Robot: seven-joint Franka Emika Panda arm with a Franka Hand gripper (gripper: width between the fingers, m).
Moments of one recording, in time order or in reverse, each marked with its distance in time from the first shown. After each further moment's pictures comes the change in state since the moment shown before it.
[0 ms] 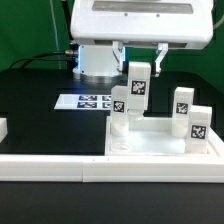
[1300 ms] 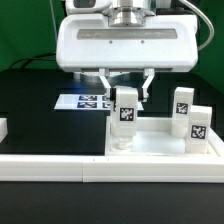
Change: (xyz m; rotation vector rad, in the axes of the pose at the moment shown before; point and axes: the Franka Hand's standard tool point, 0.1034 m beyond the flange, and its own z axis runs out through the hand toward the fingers) arm -0.006 0.008 0.039 0.049 -0.006 0.023
